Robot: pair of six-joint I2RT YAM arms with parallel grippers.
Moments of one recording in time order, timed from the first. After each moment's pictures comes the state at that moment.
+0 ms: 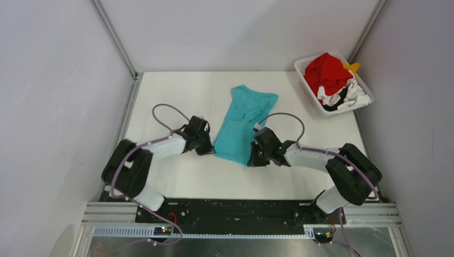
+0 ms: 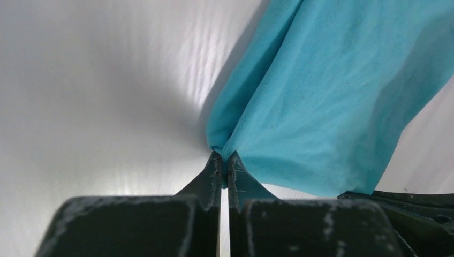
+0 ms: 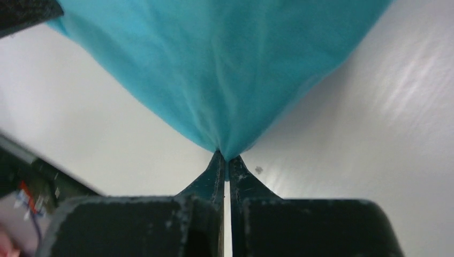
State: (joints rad) left arm -0.50 1.61 0.82 -0.23 0.10 -0.80; right arm 0.75 1.53 0.72 -0.12 -0.08 0.70
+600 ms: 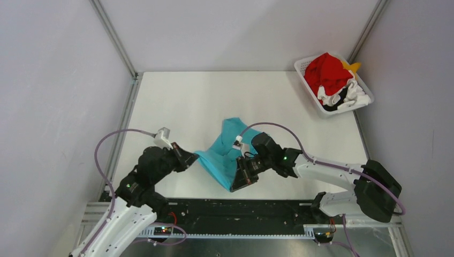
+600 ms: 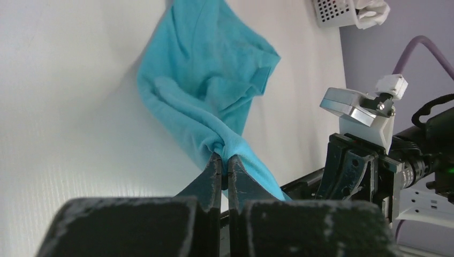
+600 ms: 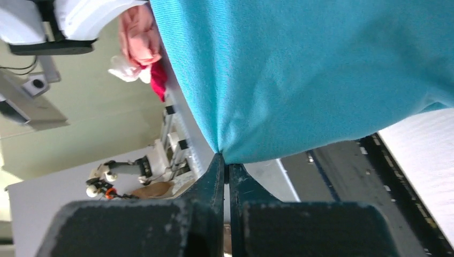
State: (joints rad) left arm -0.52 0.42 0.49 -0.52 0.06 -0.82; right arm 0.95 1.30 0.71 -0.10 -0.73 0.81
